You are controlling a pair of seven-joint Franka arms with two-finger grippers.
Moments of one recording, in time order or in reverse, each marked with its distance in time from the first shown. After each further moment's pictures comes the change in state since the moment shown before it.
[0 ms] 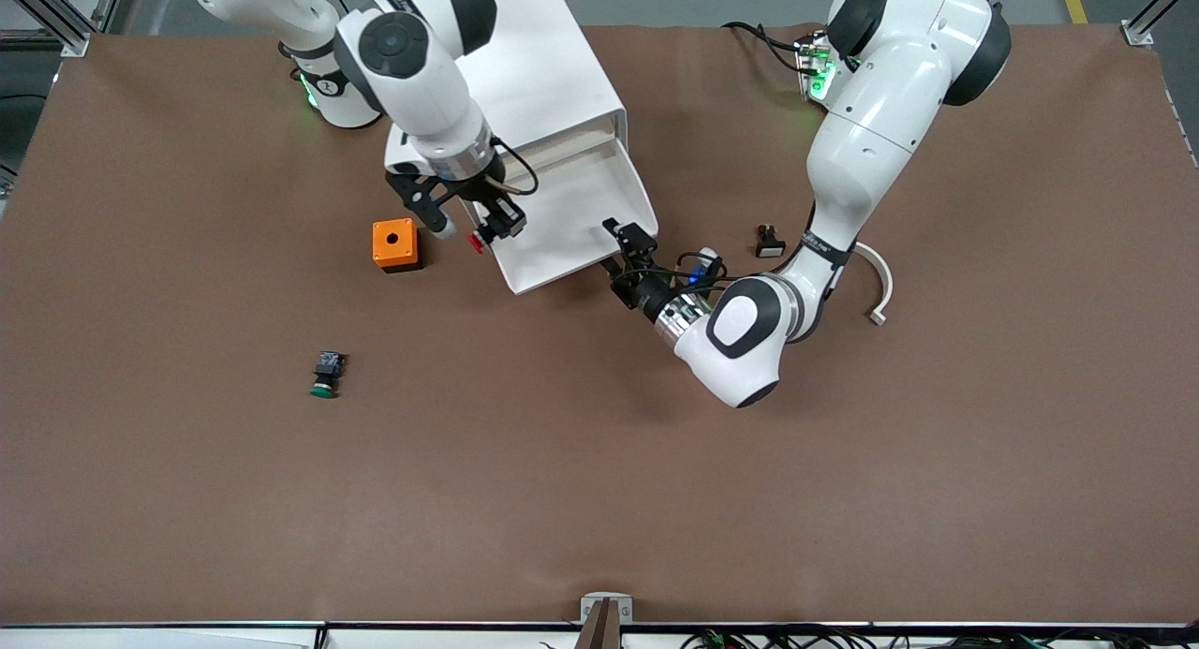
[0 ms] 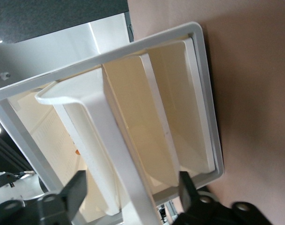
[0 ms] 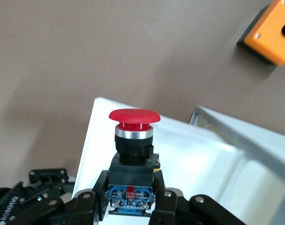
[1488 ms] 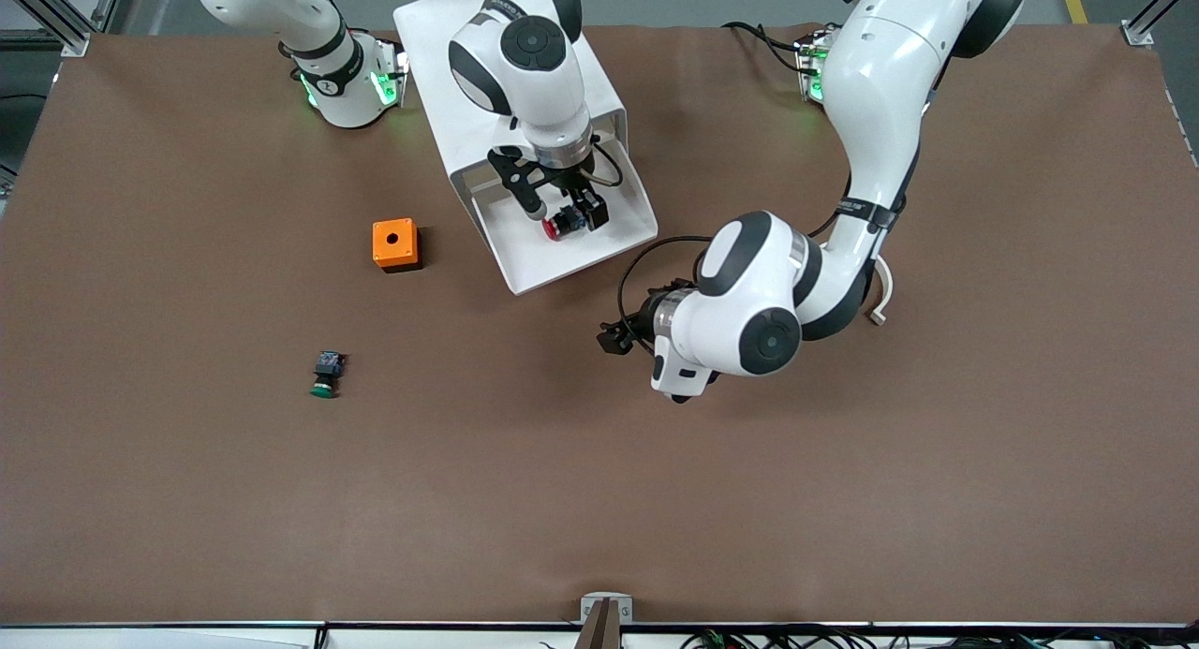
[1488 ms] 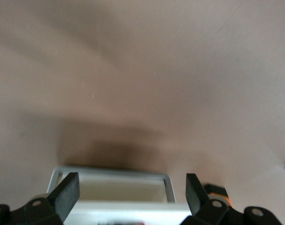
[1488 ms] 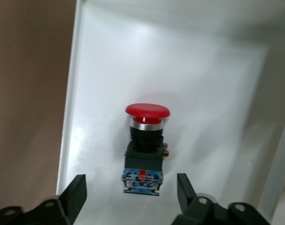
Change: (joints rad) left arm -0.096 -0.175 0.046 0.121 0.601 0.358 1.007; right arm 0.179 0.174 -0.013 0.126 -0.047 0.046 0.284
